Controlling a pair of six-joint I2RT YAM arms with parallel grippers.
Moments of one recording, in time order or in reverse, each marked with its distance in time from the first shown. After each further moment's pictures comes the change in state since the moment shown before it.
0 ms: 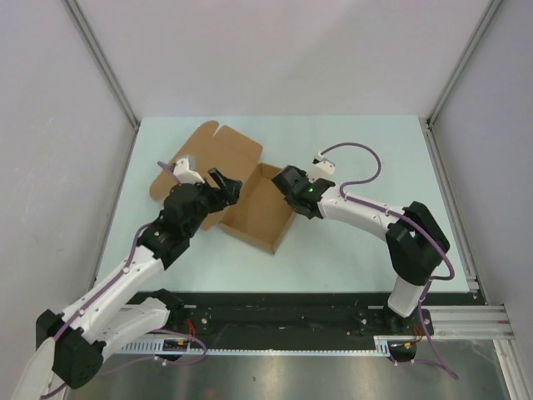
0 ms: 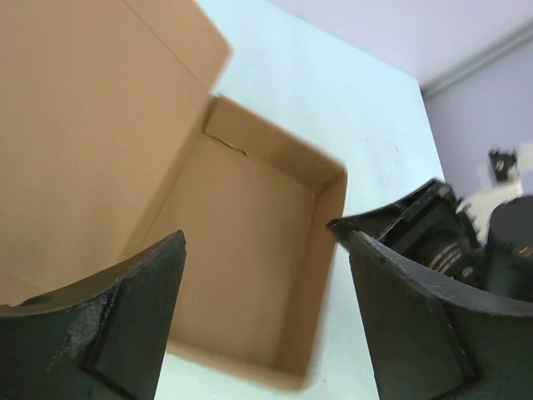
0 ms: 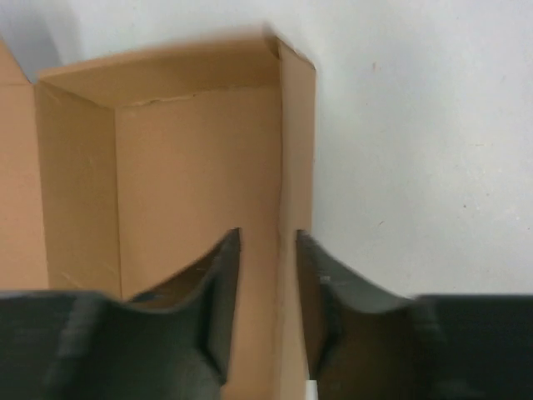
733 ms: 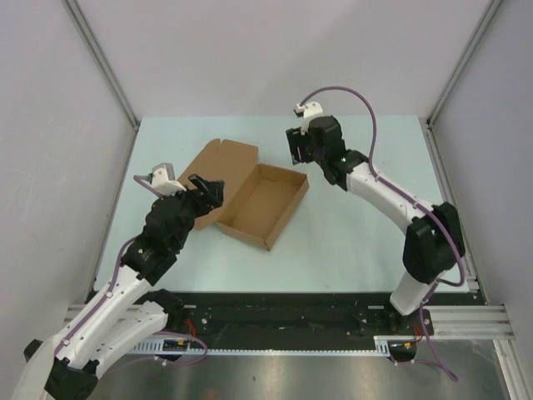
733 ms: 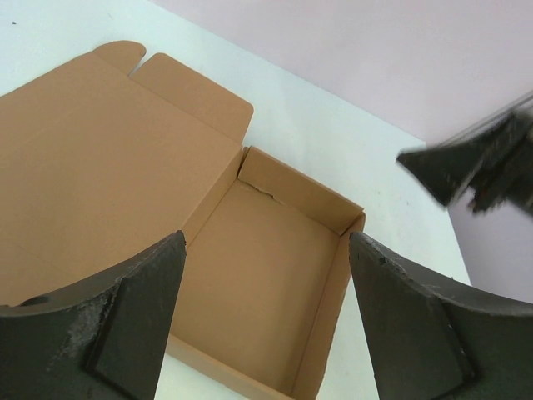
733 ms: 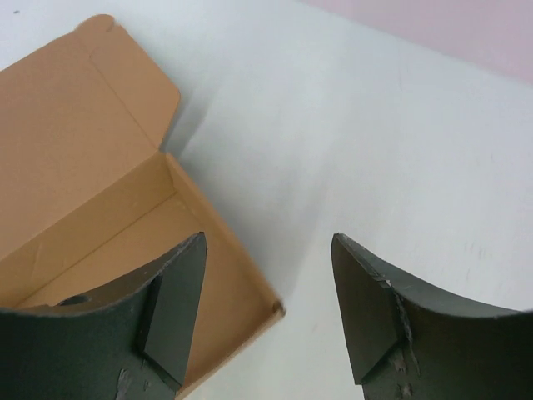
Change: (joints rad) left arm 0.000 -0.219 -0.037 -0.073 -0.175 0.031; right arm -0.210 -0.080 0.079 0.404 -0.419 -1.136
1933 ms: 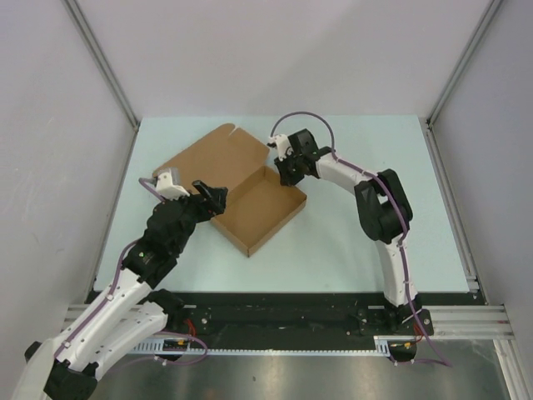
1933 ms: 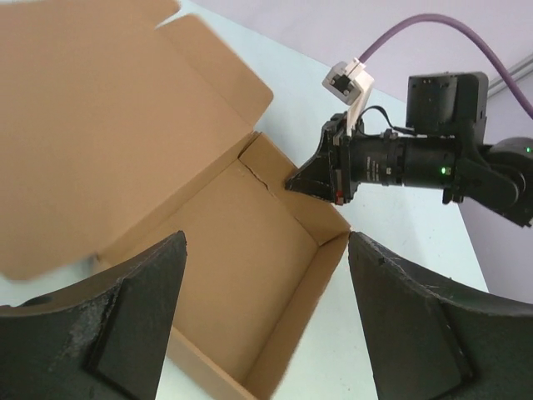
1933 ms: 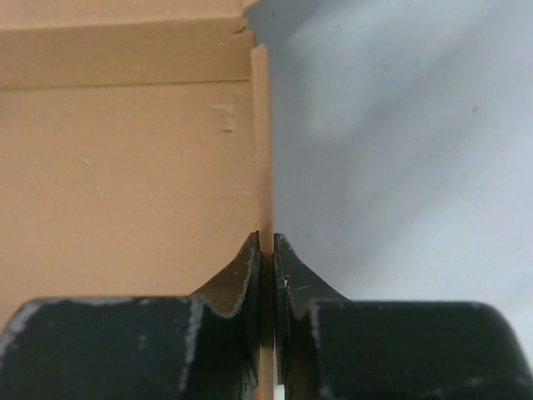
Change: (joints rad) left arm -0.003 -0.035 -0.055 0.000 0.063 0.026; right arm -0.073 0.543 0.359 -0.273 -0.494 -0.253
